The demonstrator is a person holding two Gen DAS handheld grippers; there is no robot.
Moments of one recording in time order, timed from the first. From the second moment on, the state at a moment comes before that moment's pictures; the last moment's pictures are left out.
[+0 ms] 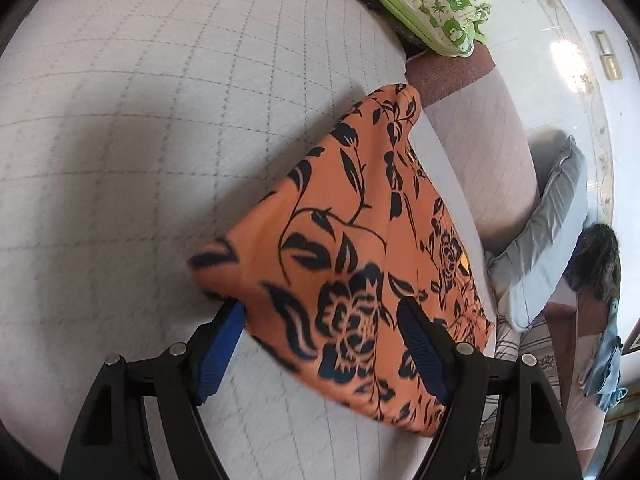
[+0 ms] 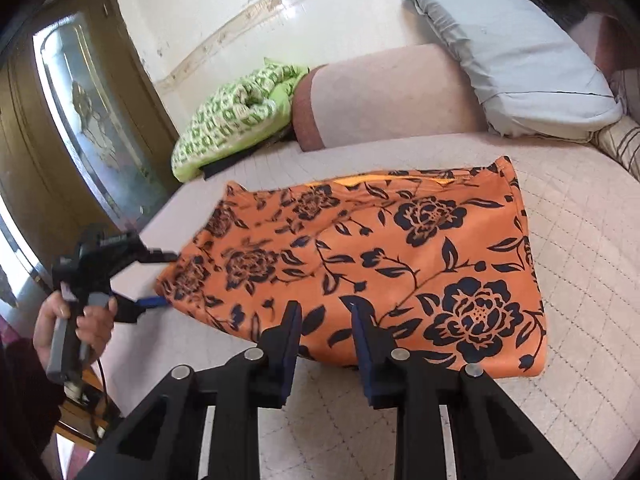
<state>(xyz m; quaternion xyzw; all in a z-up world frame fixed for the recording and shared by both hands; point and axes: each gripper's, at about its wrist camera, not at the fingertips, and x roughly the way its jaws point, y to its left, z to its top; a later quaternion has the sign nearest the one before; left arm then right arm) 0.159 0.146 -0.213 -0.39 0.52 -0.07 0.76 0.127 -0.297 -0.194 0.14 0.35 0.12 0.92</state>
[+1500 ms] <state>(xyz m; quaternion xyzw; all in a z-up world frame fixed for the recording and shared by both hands) 0.078 0.110 -0.162 -0.20 0.37 -0.08 0.90 0.289 -0.196 -0.130 0.11 0.53 0.19 0.82</state>
